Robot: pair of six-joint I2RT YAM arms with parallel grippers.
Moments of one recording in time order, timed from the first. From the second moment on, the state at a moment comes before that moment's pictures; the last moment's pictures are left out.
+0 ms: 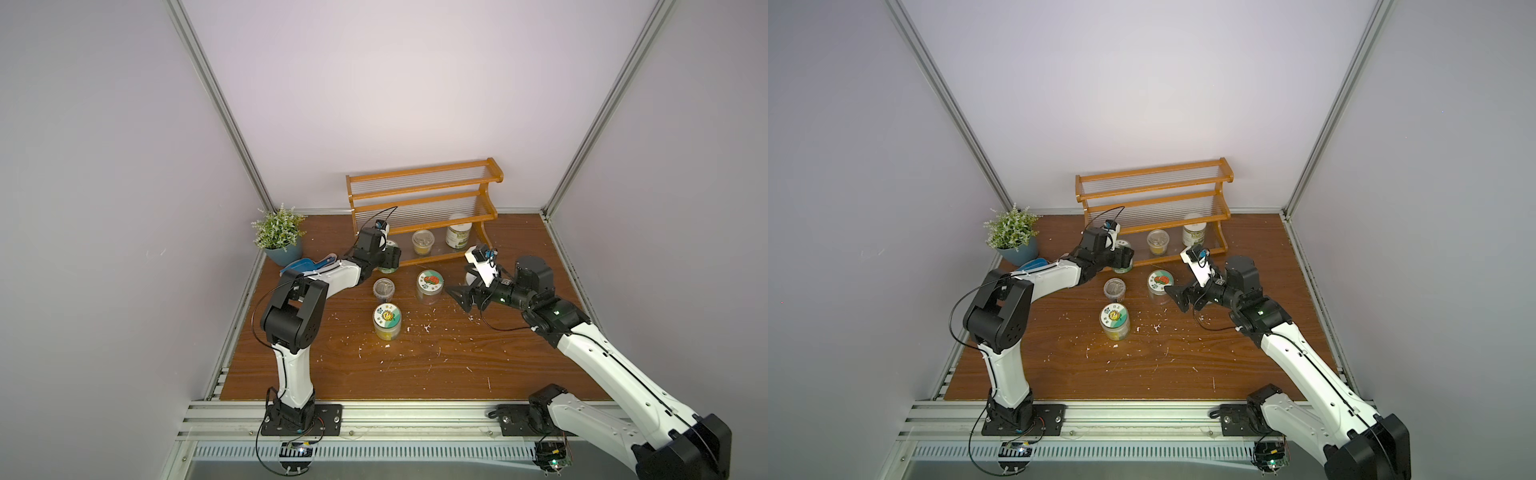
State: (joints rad) left arm -0.40 1.91 1.20 0.11 0.05 -0.17; right arm 0.45 0.99 0.82 -0.22 -0.43 -0.05
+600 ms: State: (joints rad) left arm -0.48 1.68 1.08 0.07 0.03 -0.19; right arm 0.45 0.99 0.82 -0.22 -0.44 -0.05
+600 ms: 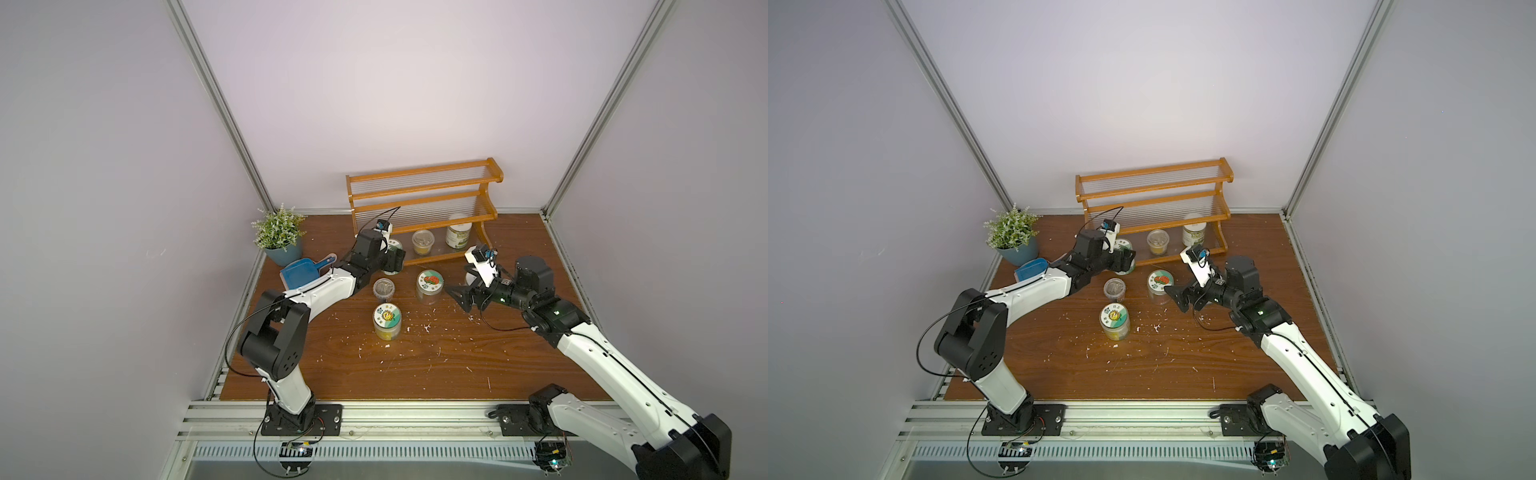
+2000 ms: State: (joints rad) left arm -0.93 1.65 0.83 0.19 0.08 -0.19; right arm 0.45 0.68 0.90 -0.65 -0.18 0.18
